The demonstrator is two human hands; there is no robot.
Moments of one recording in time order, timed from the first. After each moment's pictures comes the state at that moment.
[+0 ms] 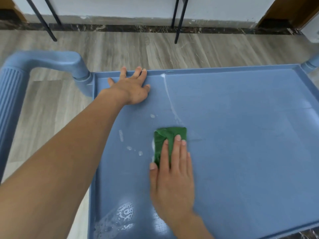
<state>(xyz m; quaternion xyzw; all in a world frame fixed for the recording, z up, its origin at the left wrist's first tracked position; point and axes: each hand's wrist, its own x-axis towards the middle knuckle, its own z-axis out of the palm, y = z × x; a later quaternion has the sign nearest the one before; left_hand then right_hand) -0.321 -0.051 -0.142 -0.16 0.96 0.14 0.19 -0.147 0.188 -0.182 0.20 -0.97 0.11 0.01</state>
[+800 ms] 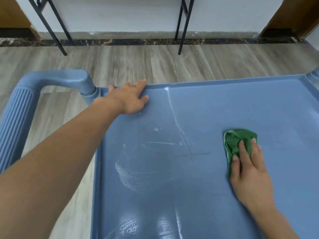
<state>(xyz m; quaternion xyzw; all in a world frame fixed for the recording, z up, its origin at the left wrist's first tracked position) -0.321 -0.076 -0.138 -0.12 0.98 0.09 0.13 -0.265 0.332 -0.190 0.09 -0.98 0.15 0.09</state>
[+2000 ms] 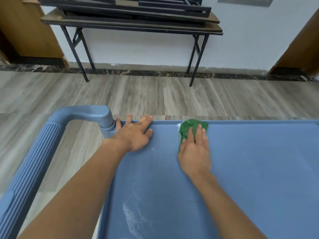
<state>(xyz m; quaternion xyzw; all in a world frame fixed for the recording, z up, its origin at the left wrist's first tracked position) -0.314 -0.101 -0.155 -0.17 0.97 0.14 0.13 -0.366 0.112 -0.184 0.17 -0.97 0.16 0.02</state>
